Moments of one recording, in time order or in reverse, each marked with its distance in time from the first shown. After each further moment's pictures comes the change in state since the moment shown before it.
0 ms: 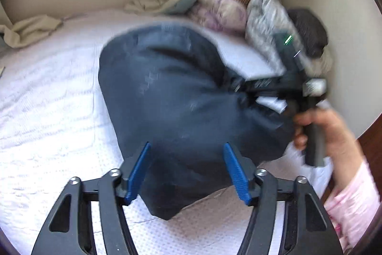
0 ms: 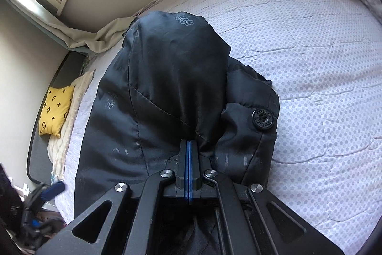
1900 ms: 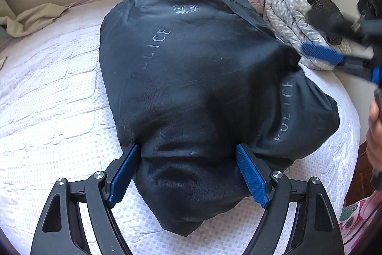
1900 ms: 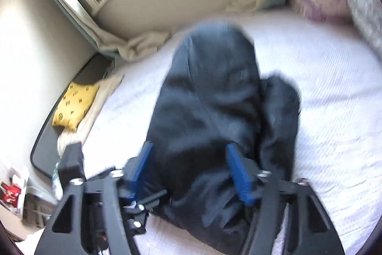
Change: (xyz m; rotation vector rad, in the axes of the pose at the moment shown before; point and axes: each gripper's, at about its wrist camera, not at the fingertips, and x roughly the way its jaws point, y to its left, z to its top) left arm 0.049 0.012 -0.018 -0.015 0.027 0.074; right arm -0.068 0.080 -0.051 -0.150 -0.205 0.014
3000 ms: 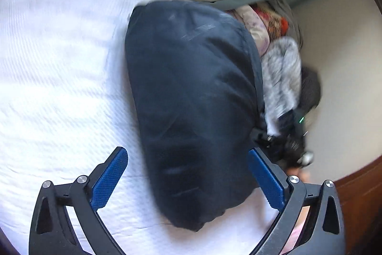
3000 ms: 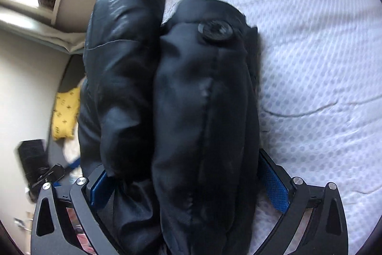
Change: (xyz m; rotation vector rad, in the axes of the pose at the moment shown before) left arm -0.004 0.119 0.021 -0.480 0.059 -0.420; right arm 0.090 -0.130 -0.021 0.321 0.300 0.107
